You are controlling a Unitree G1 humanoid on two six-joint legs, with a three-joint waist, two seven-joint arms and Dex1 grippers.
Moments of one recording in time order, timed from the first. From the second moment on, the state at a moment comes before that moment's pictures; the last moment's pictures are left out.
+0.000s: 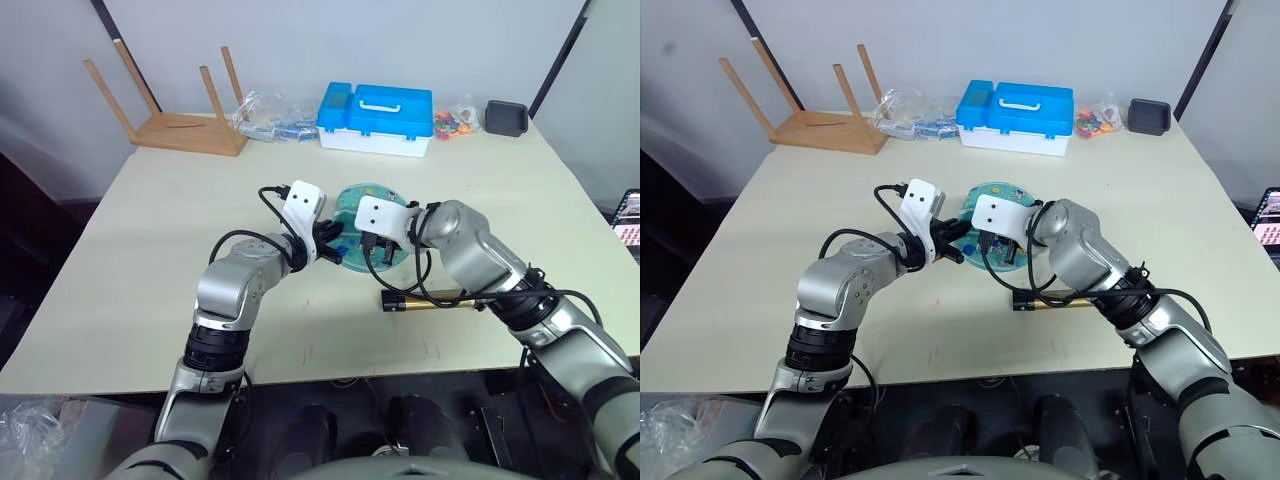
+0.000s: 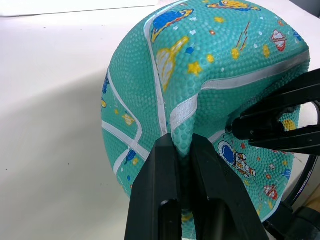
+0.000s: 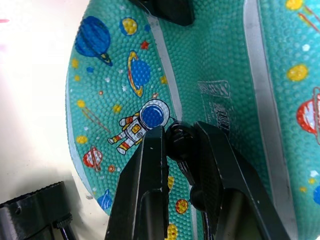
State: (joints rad) left arm -0.53 0.30 -0.07 -0.18 -0.30 1.00 -0.37; right arm -0.86 -0.38 0.64 0.07 -0.26 0.78 0.83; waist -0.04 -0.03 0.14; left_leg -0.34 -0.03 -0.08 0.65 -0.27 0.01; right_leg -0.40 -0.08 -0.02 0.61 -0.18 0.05
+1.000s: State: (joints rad) left arm -0.58 0.28 -0.09 -0.16 -0.30 0.98 -0.41; right arm -0.58 -0.45 0.35 -0.18 -0.13 0.69 0.81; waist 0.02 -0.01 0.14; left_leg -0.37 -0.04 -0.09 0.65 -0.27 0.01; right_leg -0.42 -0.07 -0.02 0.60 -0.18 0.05
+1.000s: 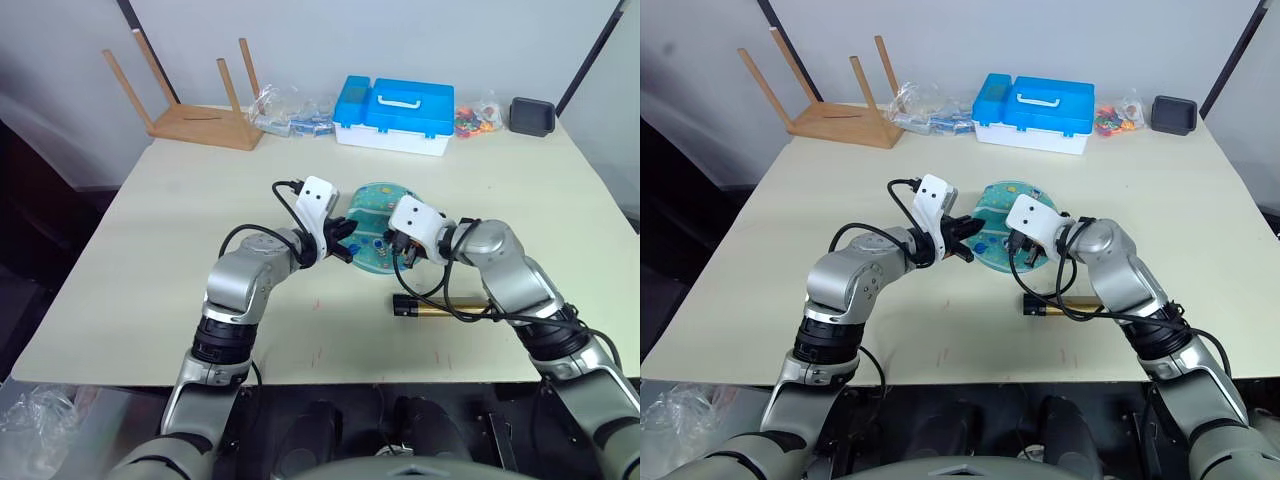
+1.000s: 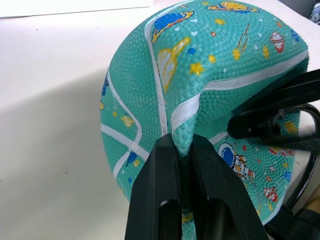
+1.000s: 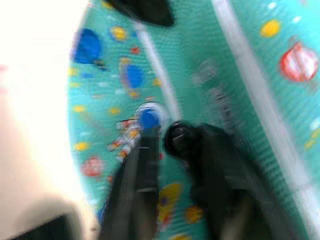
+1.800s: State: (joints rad) left arm -0.62 0.30 -0.09 -0.14 -0.30 0.99 -0.42; right arm -0.13 -0.69 -0.35 -0.94 0.36 0.96 0.88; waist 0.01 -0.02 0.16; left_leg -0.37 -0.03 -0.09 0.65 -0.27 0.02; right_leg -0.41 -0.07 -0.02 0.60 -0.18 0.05
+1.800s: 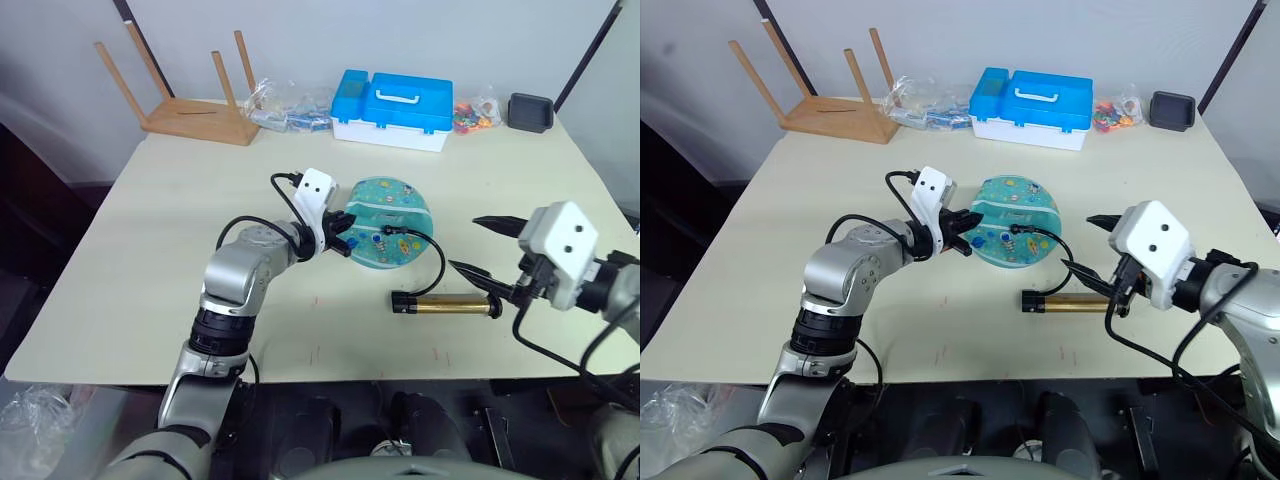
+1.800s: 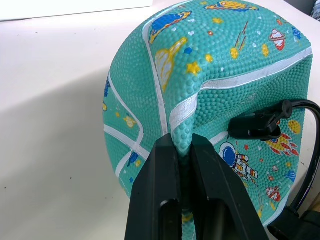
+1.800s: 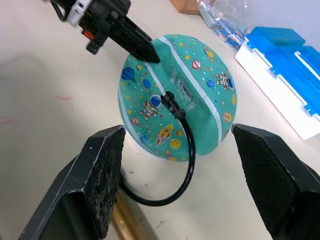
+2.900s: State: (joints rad) left arm -0.88 0.58 -0.47 -0.23 -0.48 1.00 -1.04; right arm 0.39 -0.78 -0.70 -0.75 0.60 0.57 1.04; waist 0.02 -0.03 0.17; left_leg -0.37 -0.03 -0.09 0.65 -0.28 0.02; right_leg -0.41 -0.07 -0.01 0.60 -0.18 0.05
